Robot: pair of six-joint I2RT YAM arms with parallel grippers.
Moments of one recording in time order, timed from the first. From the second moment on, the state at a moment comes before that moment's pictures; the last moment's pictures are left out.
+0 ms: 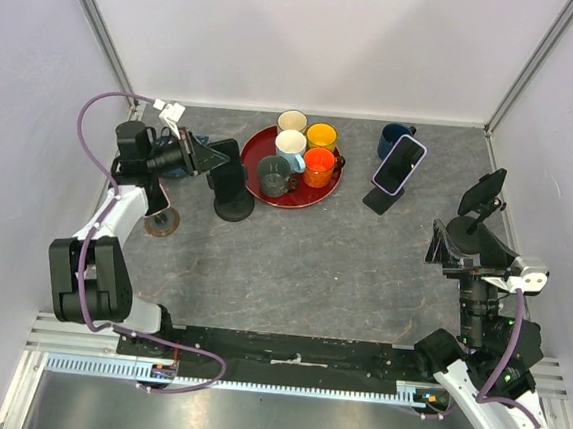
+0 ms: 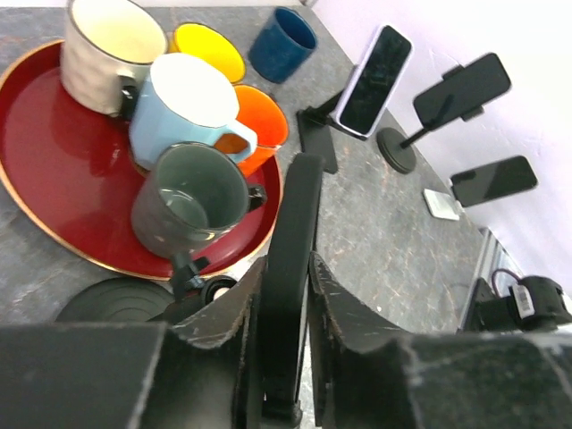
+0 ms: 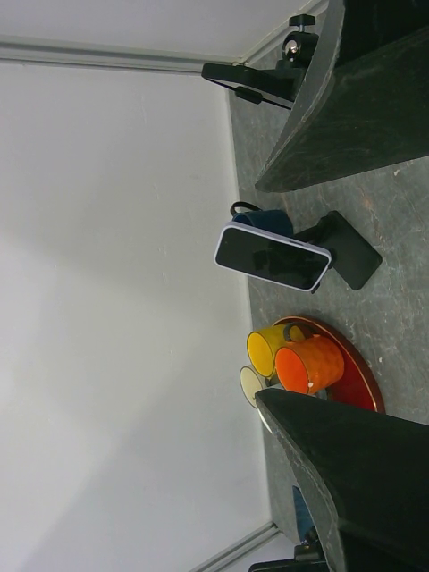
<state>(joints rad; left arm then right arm) 0.13 1.43 0.93 0.27 1.04 -0.38 0.59 0.01 0.48 -0.01 0.49 0.01</state>
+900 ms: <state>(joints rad) -0.50 0.90 0.59 0.22 0.13 -0.61 0.59 0.01 0.48 -0.01 0.39 0.00</state>
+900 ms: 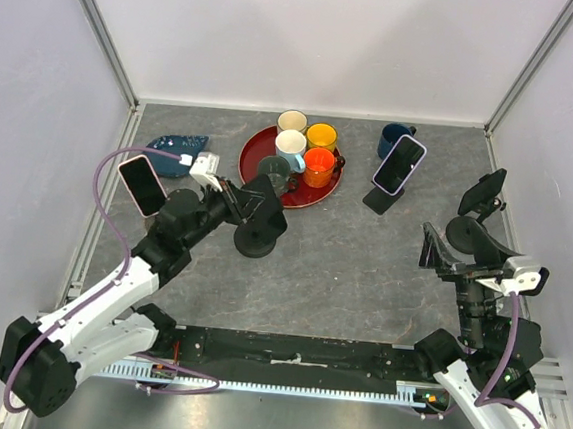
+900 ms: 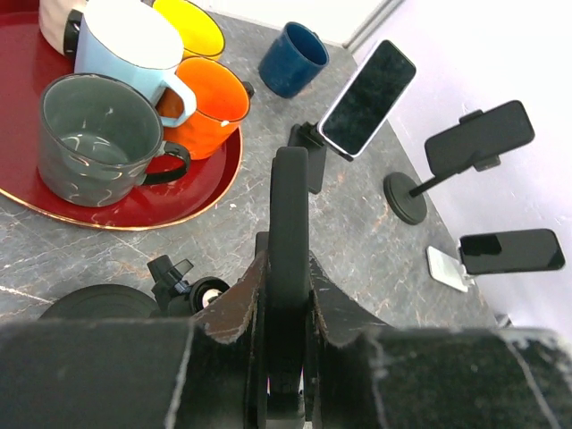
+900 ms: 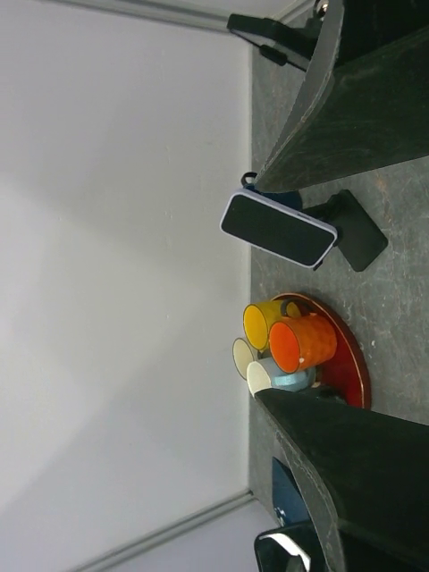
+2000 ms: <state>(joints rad) -0.91 0.92 0.54 0.31 -0.35 -0.70 0.59 0.65 0.17 0.55 -0.33 0.36</state>
